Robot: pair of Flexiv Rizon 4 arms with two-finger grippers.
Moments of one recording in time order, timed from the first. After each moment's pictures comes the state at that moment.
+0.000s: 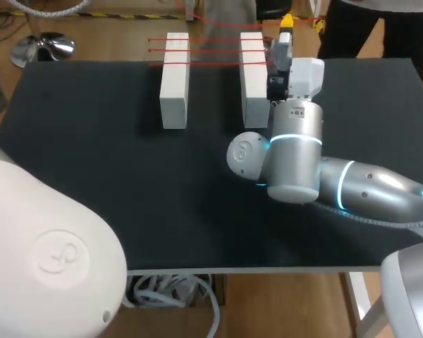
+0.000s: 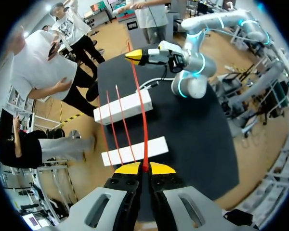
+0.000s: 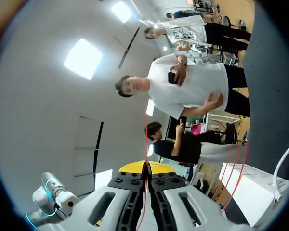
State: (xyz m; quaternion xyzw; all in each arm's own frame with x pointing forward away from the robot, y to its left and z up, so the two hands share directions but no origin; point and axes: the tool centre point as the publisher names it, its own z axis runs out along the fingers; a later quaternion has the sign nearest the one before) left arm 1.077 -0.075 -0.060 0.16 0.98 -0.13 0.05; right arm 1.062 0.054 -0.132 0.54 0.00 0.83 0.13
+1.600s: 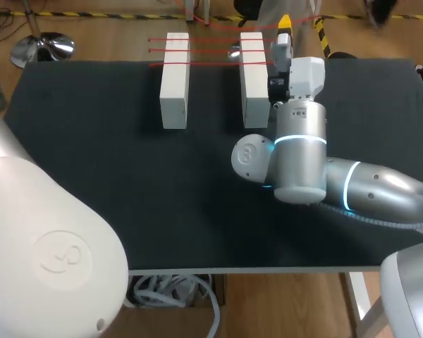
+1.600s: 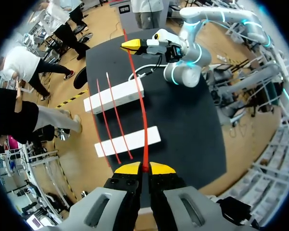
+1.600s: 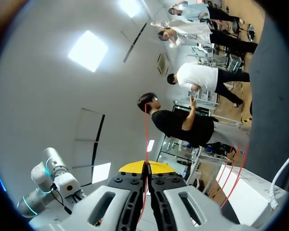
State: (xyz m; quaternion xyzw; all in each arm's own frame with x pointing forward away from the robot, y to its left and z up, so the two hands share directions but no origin) left arm 1.082 -0.083 -0.051 0.16 0.99 -0.04 0.00; right arm 1.060 0.059 -0.132 0.54 0.04 0.83 0.14
